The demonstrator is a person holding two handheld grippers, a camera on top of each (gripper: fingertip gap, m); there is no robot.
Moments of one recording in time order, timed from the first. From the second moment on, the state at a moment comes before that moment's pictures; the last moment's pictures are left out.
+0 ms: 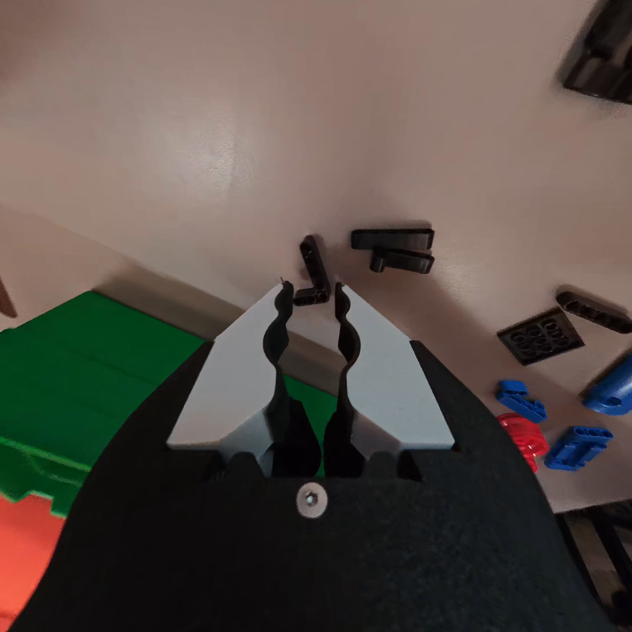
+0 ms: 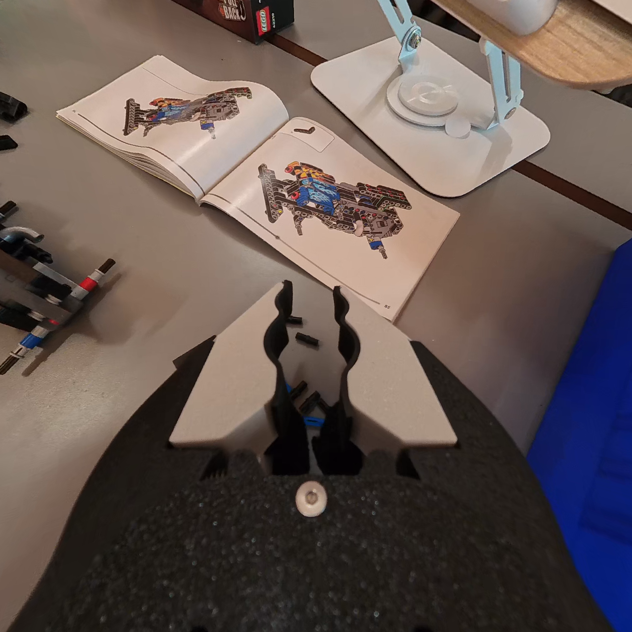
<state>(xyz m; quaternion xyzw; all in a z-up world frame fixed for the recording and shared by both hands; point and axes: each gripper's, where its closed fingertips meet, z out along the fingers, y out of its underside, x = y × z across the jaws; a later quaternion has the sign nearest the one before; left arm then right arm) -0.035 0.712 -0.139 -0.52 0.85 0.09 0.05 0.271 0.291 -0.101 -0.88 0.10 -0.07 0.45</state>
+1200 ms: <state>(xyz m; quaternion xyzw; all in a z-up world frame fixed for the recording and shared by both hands) 0.042 0.300 -0.025 -0.33 0.87 -0.22 -0.30 0.060 0.284 -0.001 -0.68 -0.36 -0.09 0.63</state>
